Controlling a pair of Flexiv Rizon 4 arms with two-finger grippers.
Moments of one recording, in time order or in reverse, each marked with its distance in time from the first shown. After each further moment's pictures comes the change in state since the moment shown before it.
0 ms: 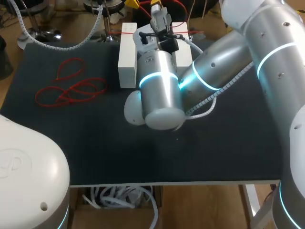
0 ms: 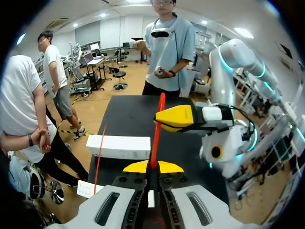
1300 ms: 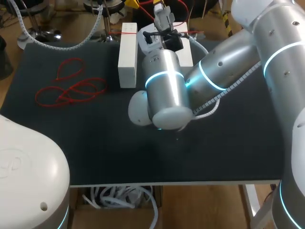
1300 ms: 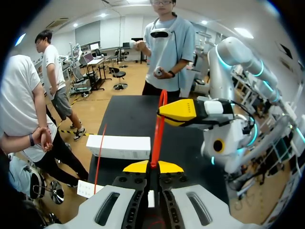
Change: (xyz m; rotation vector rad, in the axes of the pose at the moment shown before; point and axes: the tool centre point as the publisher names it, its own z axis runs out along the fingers) left arm 0.000 0.000 0.000 0.000 0.000 0.000; right arm -0.002 -0.005 -0.004 -0.032 -0.001 -0.021
